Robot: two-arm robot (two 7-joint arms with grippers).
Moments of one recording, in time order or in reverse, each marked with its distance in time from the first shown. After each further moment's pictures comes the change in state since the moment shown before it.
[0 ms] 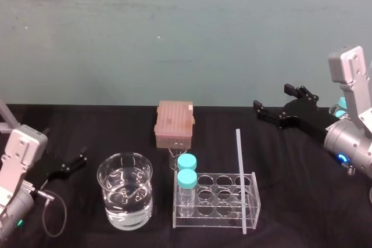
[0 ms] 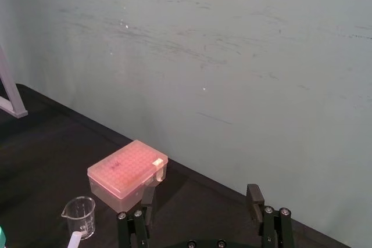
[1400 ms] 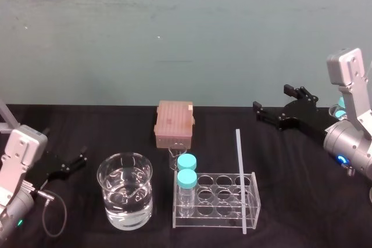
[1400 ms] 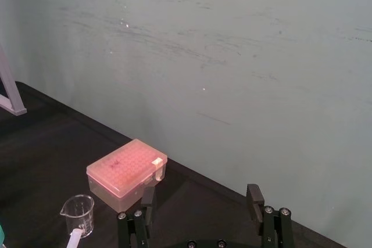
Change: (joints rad) left arm 0.000 0.000 0.000 0.000 0.000 0.000 0.000; right arm -0.001 0.003 -0.007 0.000 -0.010 -0.011 -0.005
